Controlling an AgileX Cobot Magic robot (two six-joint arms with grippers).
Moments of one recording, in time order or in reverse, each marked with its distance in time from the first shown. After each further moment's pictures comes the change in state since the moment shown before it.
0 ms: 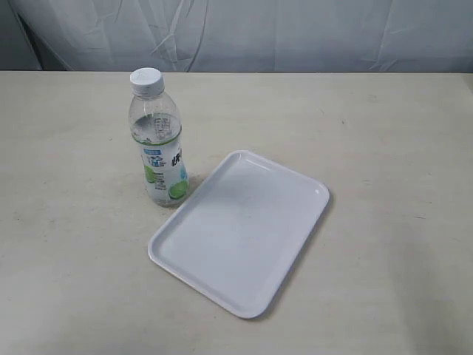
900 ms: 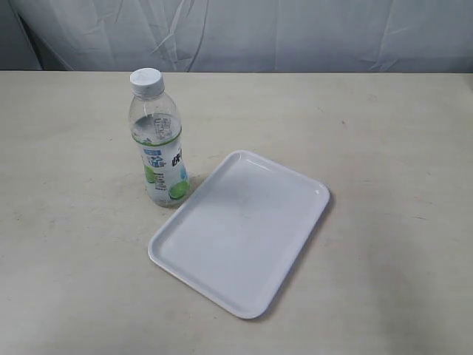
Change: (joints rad) left arm 0.000 0.000 0.000 0.000 0.000 0.000; right arm 0.000 1.024 -0.555 -0.681 -0.650 0.410
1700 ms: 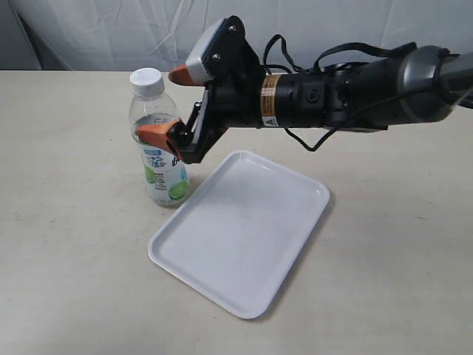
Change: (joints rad) left arm 0.000 0.000 0.000 0.000 0.000 0.000; right arm 0.581 0.878 -0.570 -0.602 -0.013 0.029
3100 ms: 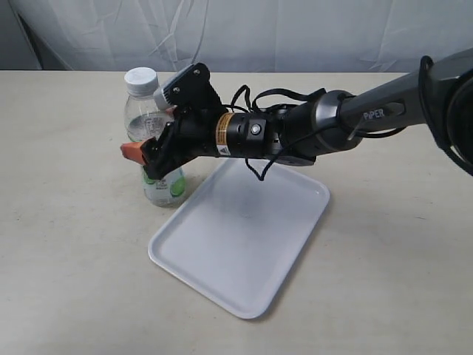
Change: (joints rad) left arm 0.000 0.000 0.000 0.000 0.000 0.000; right arm 0.095 0.266 -0.154 0.240 0.087 -0.003
